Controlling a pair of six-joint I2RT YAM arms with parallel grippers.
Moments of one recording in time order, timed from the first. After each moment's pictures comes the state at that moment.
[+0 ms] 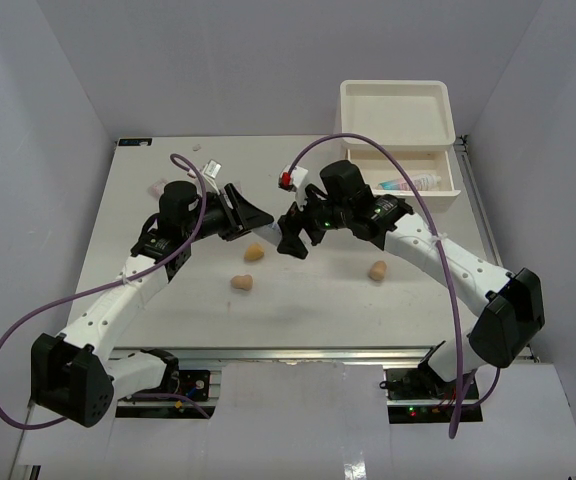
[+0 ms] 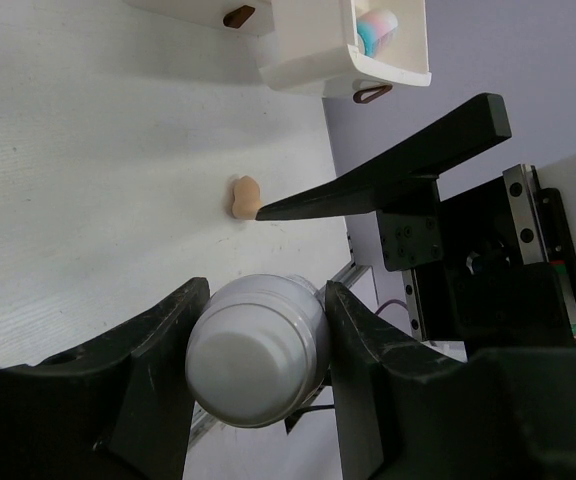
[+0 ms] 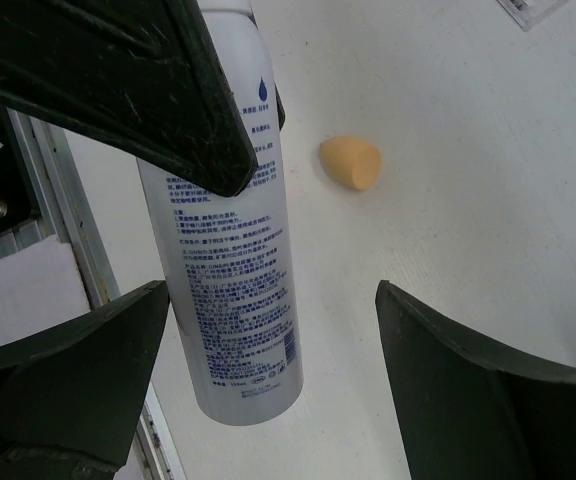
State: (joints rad) left arm -0.37 1.16 0.91 -0.08 0.52 -0.87; right arm 0.76 1.49 1.34 -0.48 -0.45 -0.15
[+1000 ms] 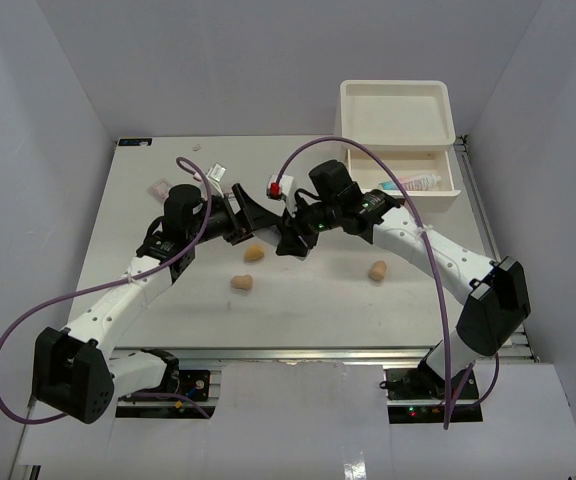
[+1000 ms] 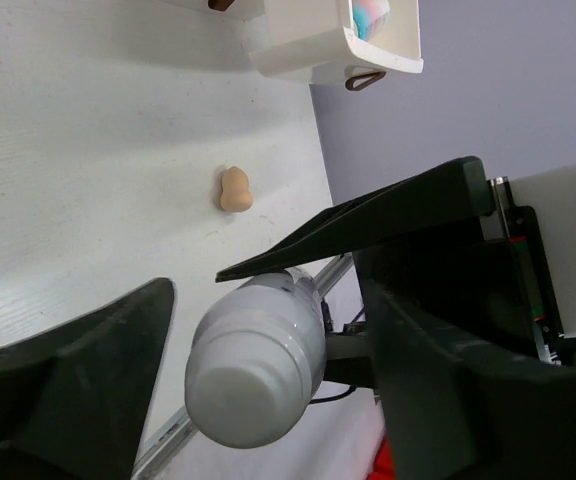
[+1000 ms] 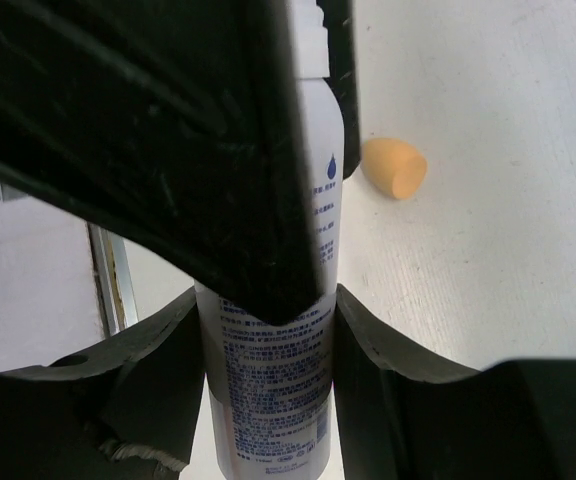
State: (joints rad) left arm -0.38 1.17 0.87 0.00 0.54 -0.90; right arm 0.76 1.58 1.40 -0.54 -0.58 -0.29
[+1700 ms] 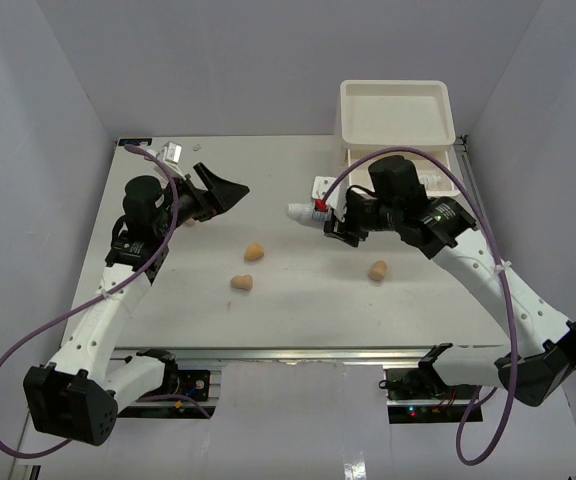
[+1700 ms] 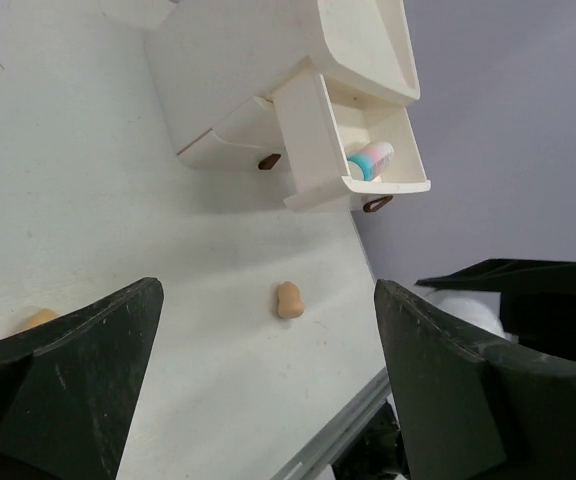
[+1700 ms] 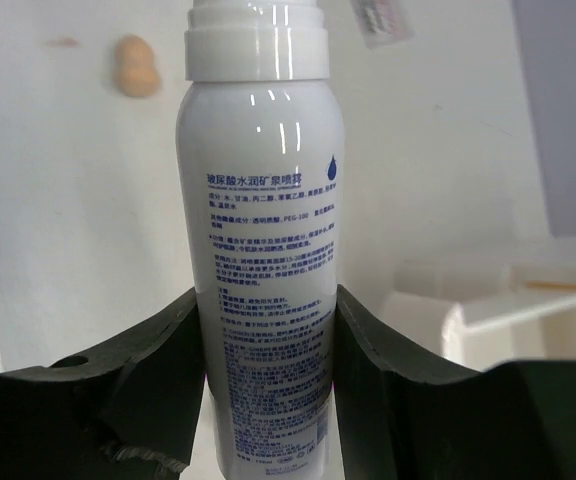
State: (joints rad) left arm -0.22 1.06 0.95 -0.03 0.47 -0.75; right arm 0.68 1.27 1.39 -0.77 -0.42 -0.69
